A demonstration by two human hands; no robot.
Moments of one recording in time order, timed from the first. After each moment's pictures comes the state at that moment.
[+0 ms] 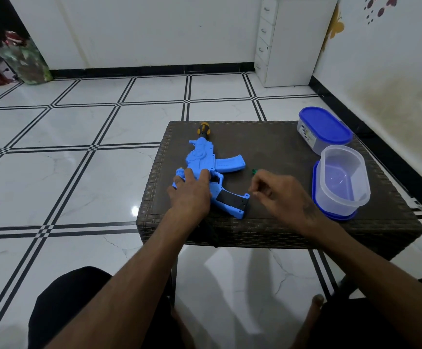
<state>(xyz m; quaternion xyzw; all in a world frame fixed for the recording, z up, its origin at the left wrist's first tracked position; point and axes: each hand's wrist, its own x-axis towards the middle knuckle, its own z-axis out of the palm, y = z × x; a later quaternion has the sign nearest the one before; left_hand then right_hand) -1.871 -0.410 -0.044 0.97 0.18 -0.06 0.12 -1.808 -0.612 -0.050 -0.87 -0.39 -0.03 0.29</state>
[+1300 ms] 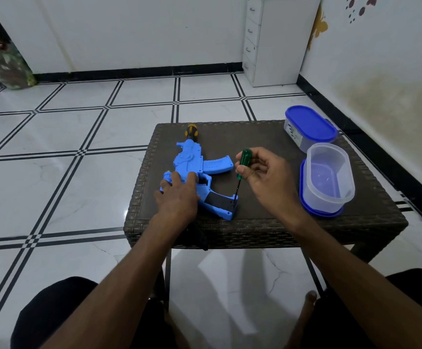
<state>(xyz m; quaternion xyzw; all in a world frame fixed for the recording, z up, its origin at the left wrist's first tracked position) -1.870 -0.409 -0.048 0.97 0.18 -0.06 0.12 -1.824 -0.588 -0.015 -0.79 -0.21 -0.04 0.58</state>
